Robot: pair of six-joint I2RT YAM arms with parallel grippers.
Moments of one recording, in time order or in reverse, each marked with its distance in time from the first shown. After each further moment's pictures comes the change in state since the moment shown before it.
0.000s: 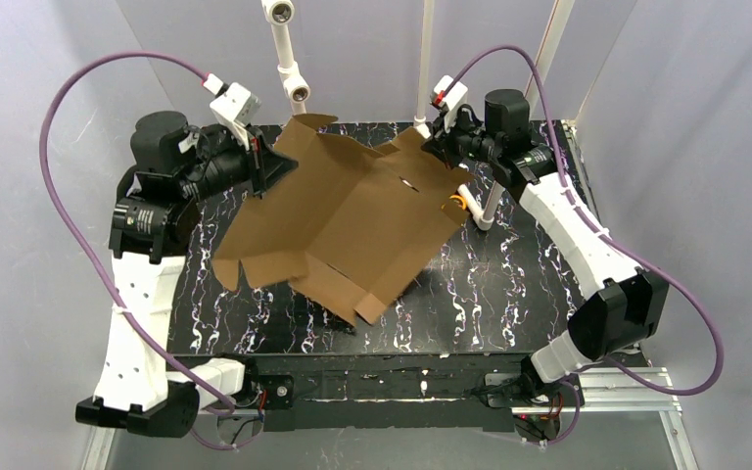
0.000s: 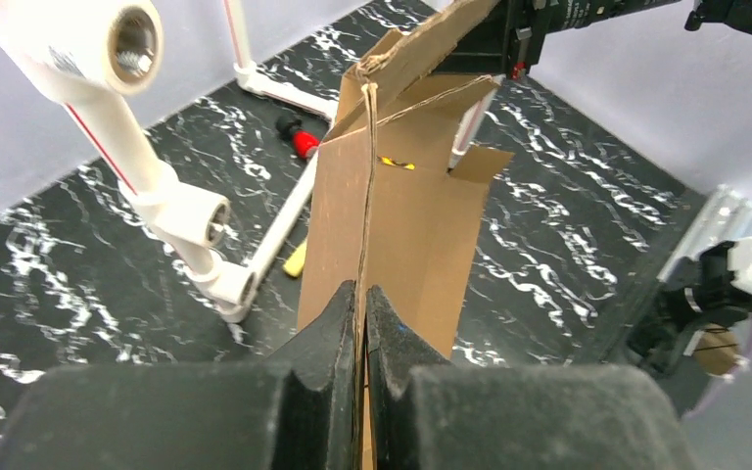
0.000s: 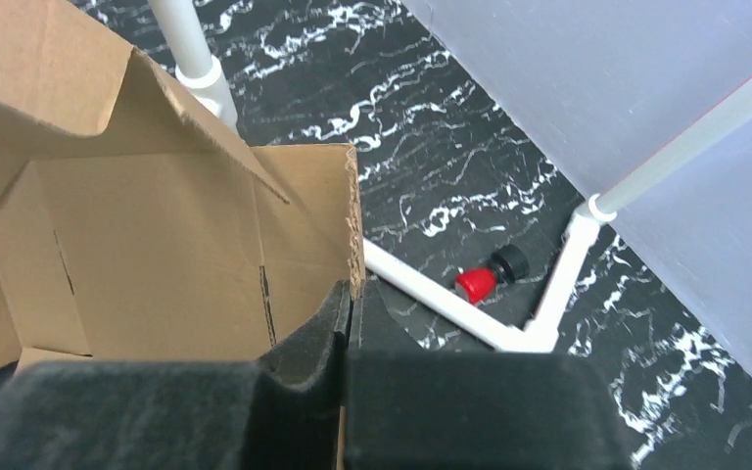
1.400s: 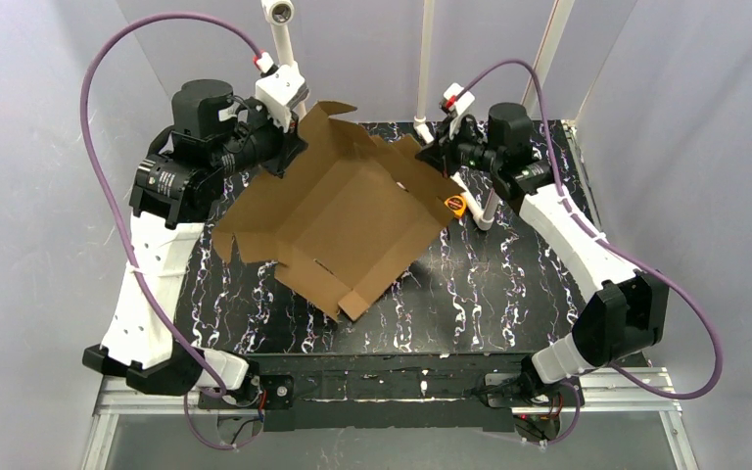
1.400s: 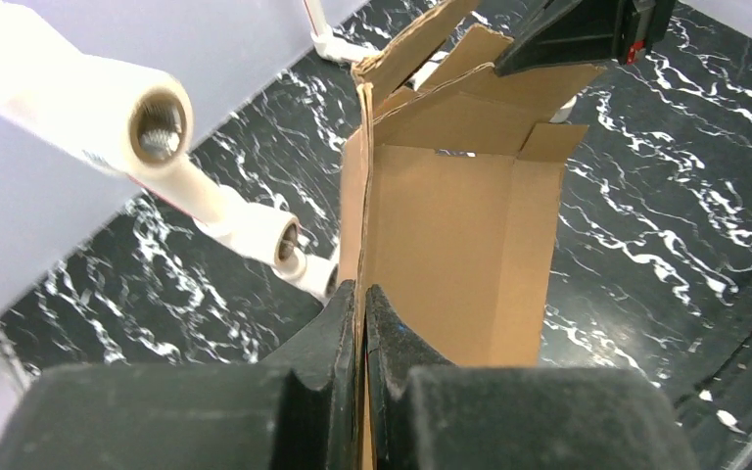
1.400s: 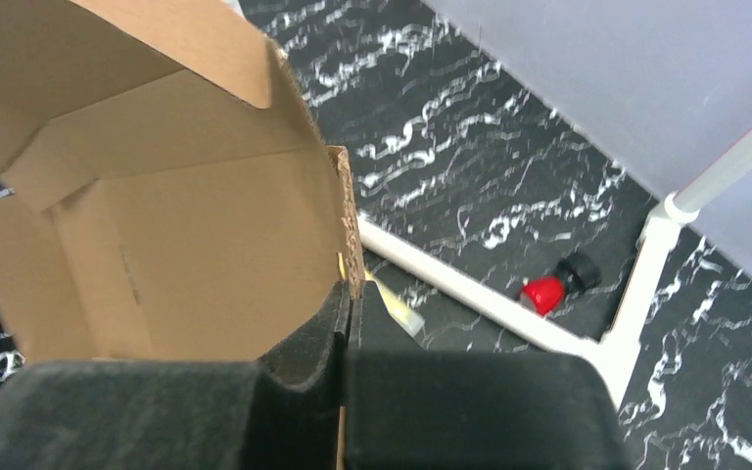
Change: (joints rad) left arm -0.192 0.197 0.263 -0.187 -0.325 0.197; right arm -0.024 -0.053 -0.202 0.203 -0.090 0.187
